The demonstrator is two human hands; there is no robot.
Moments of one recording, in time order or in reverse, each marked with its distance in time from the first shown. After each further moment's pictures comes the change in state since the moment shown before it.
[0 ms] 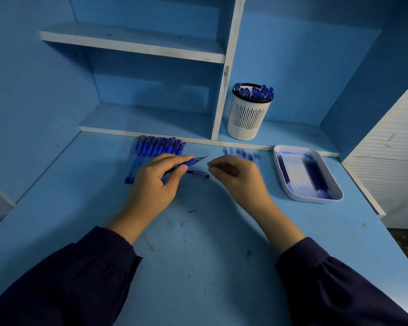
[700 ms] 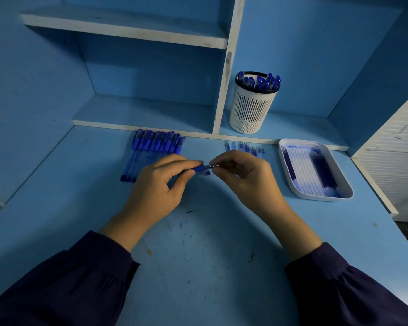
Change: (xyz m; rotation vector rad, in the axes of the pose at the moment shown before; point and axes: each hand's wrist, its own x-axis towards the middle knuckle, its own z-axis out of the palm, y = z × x) left_hand -0.002 -0.002 0.006 0.060 -0.100 0.099; right_hand -0.006 0.001 -0.010 0.029 -0.036 -0.180
